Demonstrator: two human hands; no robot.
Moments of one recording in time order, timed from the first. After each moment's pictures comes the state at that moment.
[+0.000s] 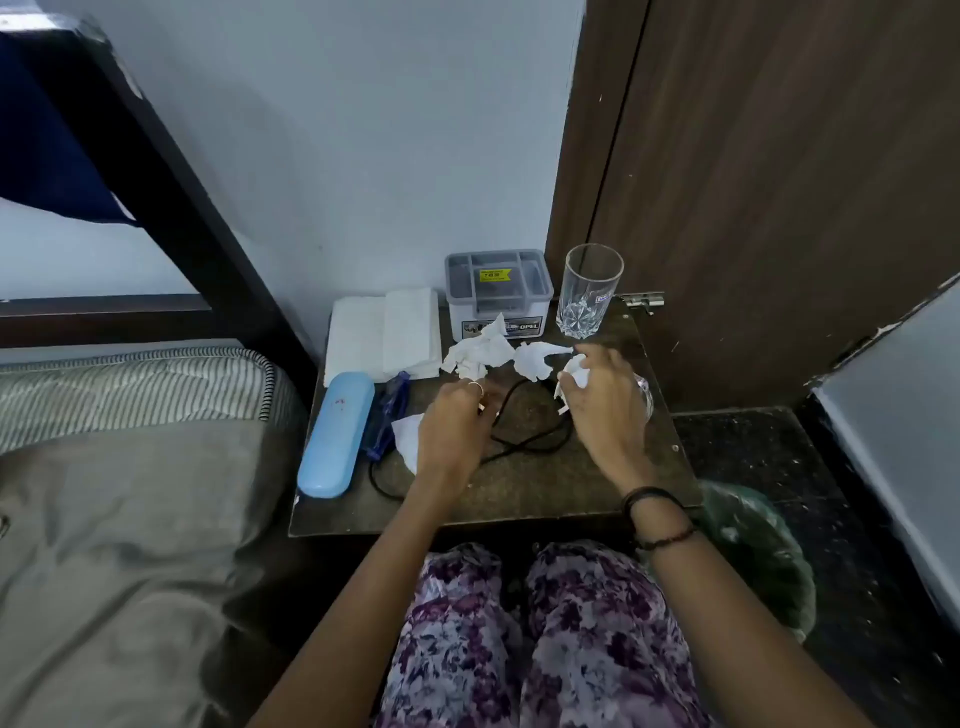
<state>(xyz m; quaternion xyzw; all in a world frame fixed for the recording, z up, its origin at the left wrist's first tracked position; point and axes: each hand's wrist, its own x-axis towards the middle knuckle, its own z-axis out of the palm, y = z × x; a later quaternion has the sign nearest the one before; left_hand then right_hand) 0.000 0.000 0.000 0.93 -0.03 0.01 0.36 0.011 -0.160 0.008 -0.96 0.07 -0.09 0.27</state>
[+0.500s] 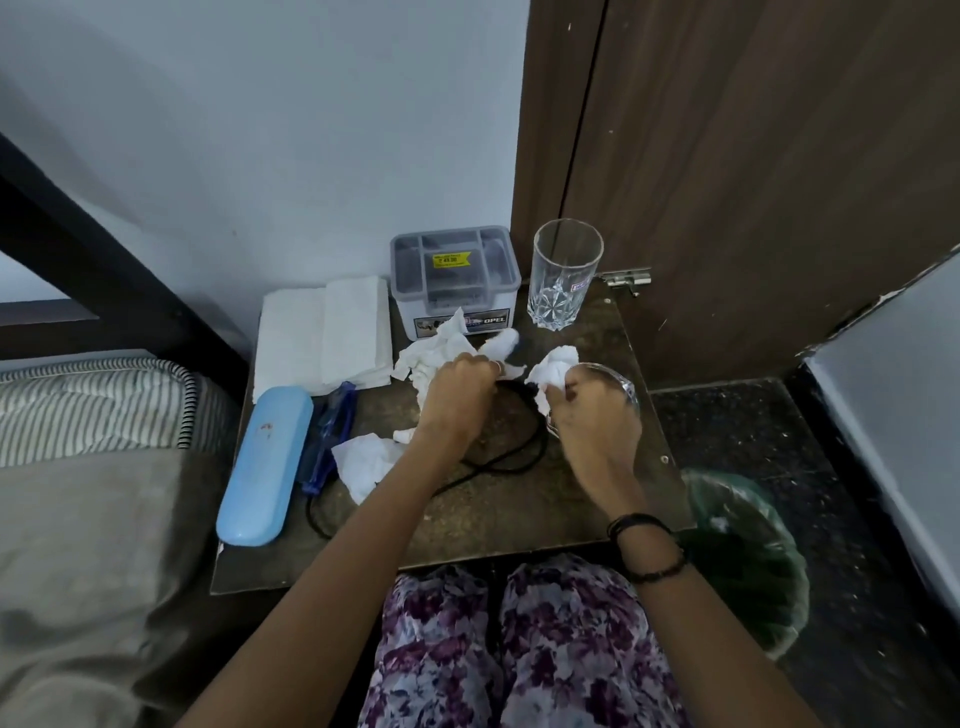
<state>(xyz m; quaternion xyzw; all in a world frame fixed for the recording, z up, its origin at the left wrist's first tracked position) 0.084 -0.048 -0.036 0.98 -0.17 -0.03 0.13 0.039 -0.185 -0.038 -0.96 0.15 -0.08 0.23</state>
